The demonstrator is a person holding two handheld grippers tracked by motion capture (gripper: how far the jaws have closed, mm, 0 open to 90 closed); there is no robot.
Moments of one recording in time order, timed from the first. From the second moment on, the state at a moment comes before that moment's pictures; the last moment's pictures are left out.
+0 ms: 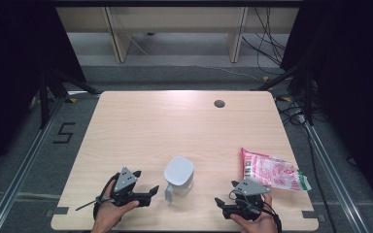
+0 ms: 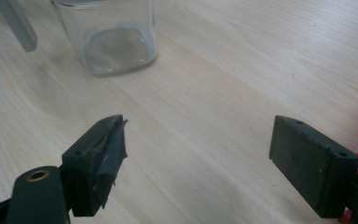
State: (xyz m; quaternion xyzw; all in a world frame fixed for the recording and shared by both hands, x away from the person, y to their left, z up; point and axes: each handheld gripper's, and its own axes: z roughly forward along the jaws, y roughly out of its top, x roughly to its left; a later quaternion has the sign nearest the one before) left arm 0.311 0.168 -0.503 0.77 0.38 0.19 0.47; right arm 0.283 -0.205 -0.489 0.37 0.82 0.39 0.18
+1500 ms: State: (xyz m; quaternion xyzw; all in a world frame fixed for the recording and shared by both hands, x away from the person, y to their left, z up) left arm 0.282 0.150 -0.486 0.78 0.33 0.15 0.51; right arm 0.284 -0.204 -0.491 0.36 0.83 0.39 0.17
